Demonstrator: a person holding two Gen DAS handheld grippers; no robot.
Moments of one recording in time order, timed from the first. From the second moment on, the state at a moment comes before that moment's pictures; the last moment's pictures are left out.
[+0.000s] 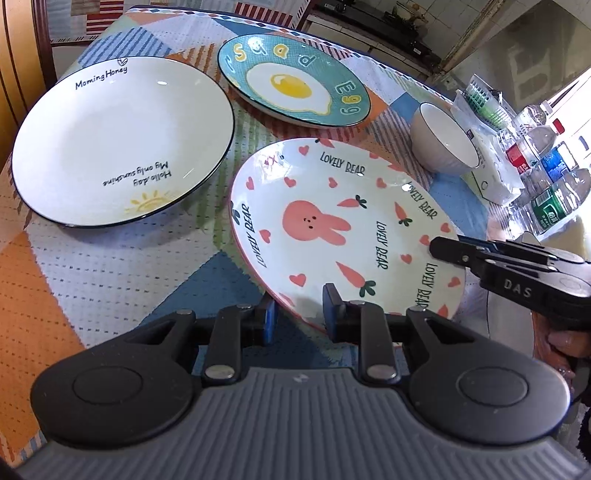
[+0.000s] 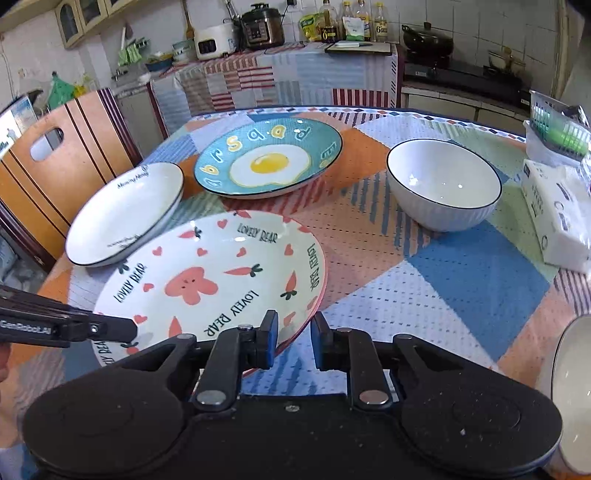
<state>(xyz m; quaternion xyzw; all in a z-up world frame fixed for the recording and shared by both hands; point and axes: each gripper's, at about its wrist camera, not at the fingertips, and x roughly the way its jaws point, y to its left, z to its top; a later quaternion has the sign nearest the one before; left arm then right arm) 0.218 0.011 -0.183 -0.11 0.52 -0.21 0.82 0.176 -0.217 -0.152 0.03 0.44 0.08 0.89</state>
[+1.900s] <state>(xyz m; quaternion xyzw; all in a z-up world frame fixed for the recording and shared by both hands) 0.301 0.156 -0.155 0.02 0.48 -0.11 0.87 0.267 -0.079 -0.126 0.05 0.42 0.22 0.88</state>
